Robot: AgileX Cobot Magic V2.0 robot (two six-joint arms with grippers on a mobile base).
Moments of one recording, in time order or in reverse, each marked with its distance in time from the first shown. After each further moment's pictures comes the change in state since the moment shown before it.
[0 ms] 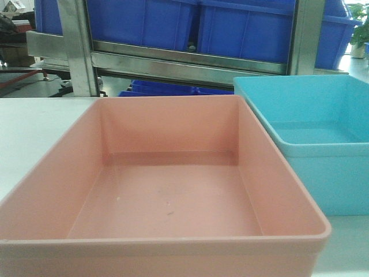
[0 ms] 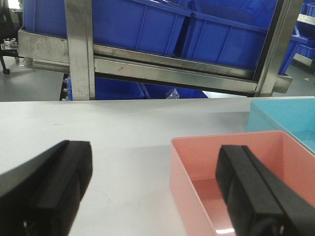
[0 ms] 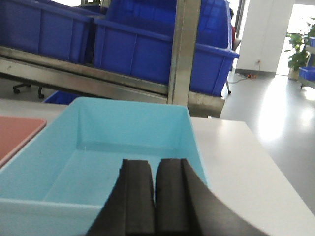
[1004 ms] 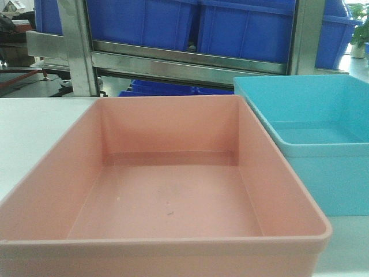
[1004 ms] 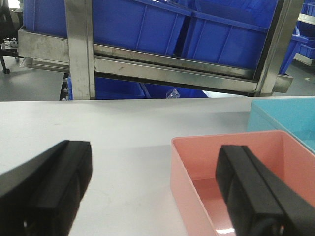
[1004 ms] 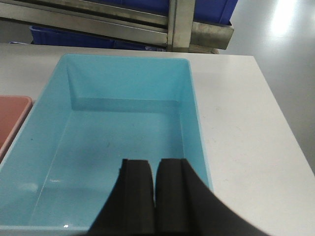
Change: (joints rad) left arm 0.000 0.000 0.000 0.000 0.000 0.000; right arm 0.000 0.646 -0.514 -0.006 0.289 0.062
